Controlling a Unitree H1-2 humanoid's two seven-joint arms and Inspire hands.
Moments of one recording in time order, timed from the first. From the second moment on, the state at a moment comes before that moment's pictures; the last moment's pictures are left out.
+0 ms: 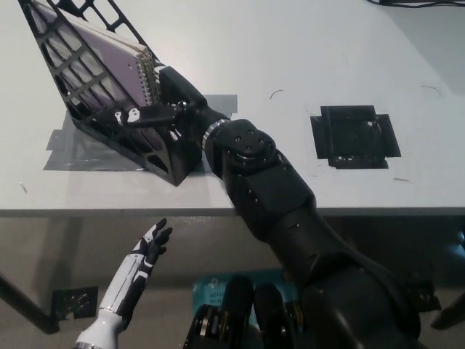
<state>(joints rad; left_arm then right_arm) -0.04 0.18 -0.10 0.03 0.09 -0.12 -0.11 -1.14 0.25 0.03 1.07 0.10 -0.05 0.15</state>
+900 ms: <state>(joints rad) -0.04 0.18 -0.10 0.03 0.10 -0.12 -0.12 -1.16 0.25 0.04 1.04 0.03 0.06 0.04</state>
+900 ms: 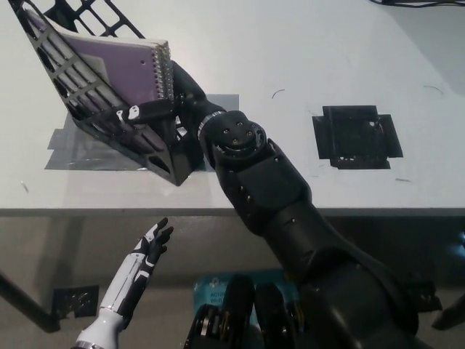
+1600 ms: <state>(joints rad) -0.05 0.18 -0.10 0.05 0.10 -0.12 -0.12 -0.99 0.31 -0.16 0.61 0.20 0.19 0.02</state>
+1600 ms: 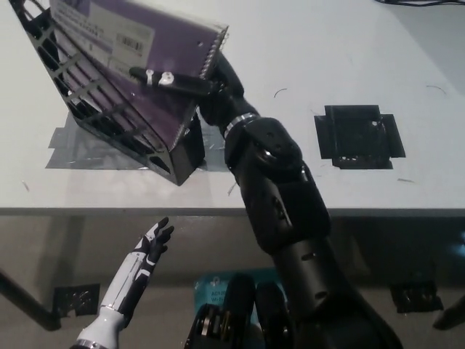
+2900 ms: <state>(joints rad) -0.03 0.18 -0.10 0.05 0.10 -0.12 -0.12 -0.89 0.20 -0.56 0.04 0.70 0.45 -0.14</state>
